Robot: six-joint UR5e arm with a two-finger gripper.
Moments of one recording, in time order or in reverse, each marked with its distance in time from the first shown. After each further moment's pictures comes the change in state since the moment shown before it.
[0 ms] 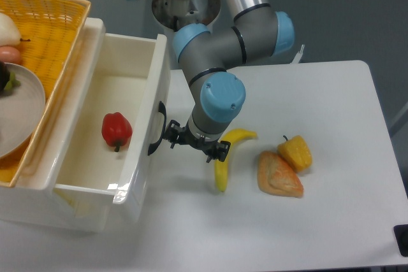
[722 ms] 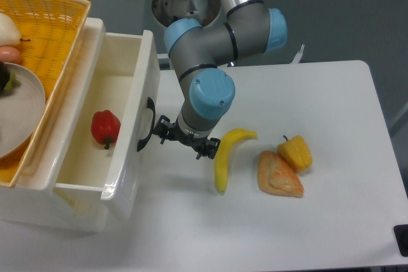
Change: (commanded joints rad) arm -0.040 0.028 -0.002 -0.022 -0.005 -0.002
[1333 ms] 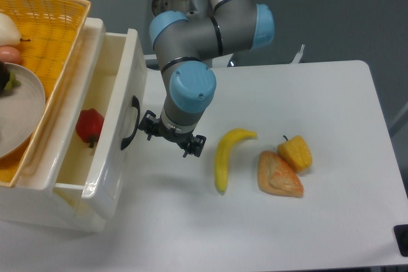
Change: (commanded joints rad) arm -0.043 0.015 0.002 0.011 0.005 -0.003
